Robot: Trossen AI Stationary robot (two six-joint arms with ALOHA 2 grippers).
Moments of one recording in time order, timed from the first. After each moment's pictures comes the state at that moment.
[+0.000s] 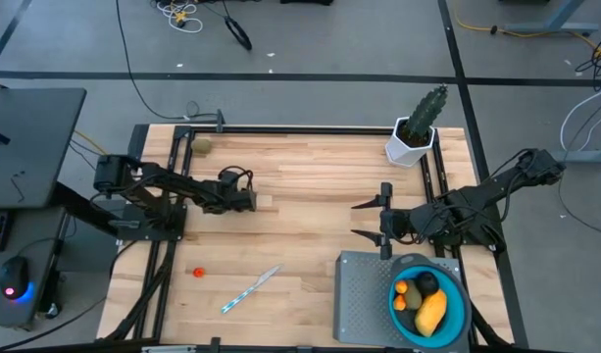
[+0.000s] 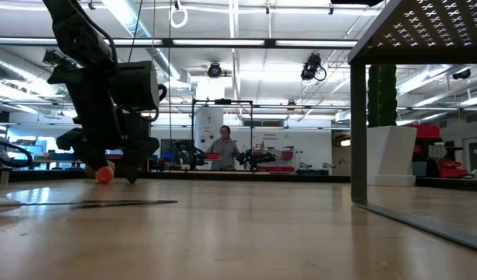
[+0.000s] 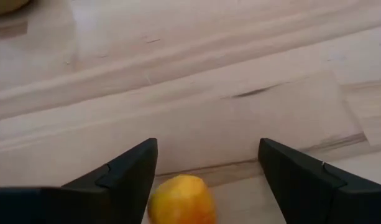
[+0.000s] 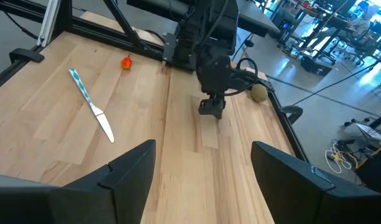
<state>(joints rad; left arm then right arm) 0.12 1.54 0.56 -0.42 -0.66 -1.17 0.46 1.01 0.83 -0.24 0.55 -0.14</state>
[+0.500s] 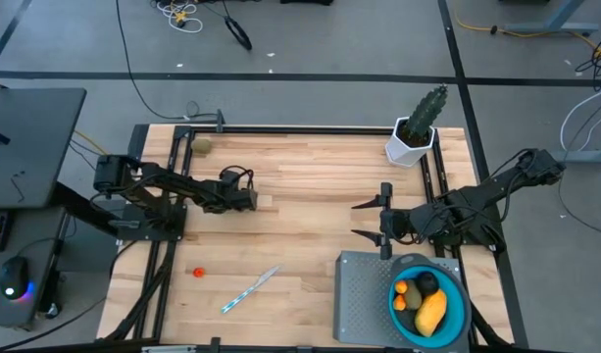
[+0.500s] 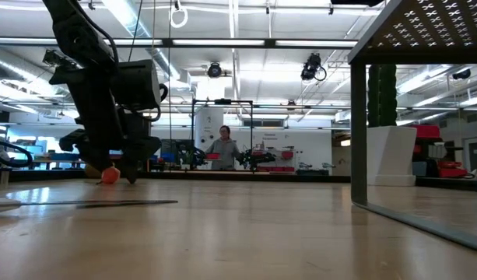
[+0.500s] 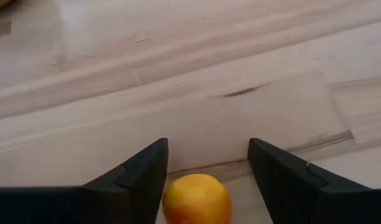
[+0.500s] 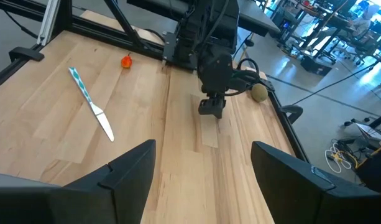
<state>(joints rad) 0.12 1.54 0.55 -0.39 -0.64 -1.14 0.46 1.01 0.83 -0.24 0.55 -0.14</state>
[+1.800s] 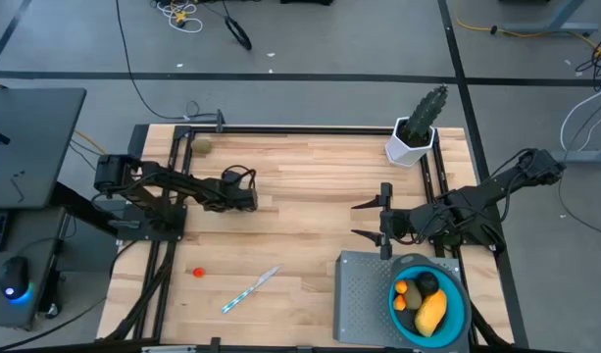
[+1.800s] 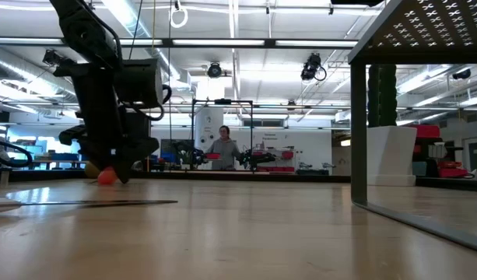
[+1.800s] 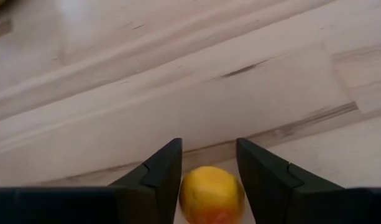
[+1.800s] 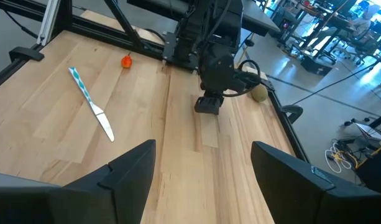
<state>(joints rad) 0.12 1.54 0.61 -0.52 -0.57 -1.10 0.46 1.01 0.83 -0.24 0.55 -0.14</state>
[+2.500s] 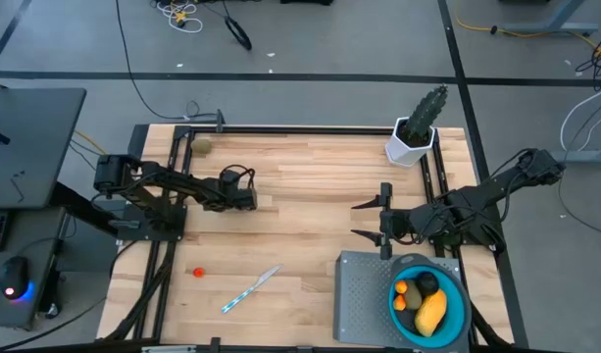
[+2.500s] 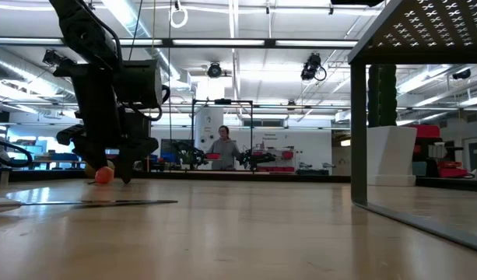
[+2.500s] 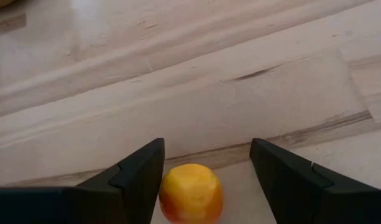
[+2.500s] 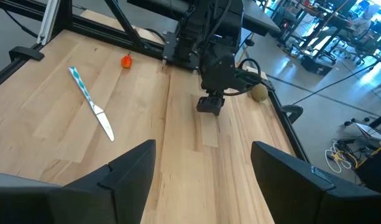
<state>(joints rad) 0.12 1.54 0.60 -0.50 -0.58 -1.13 0.46 1.01 0.83 -0.24 0.55 -0.14</state>
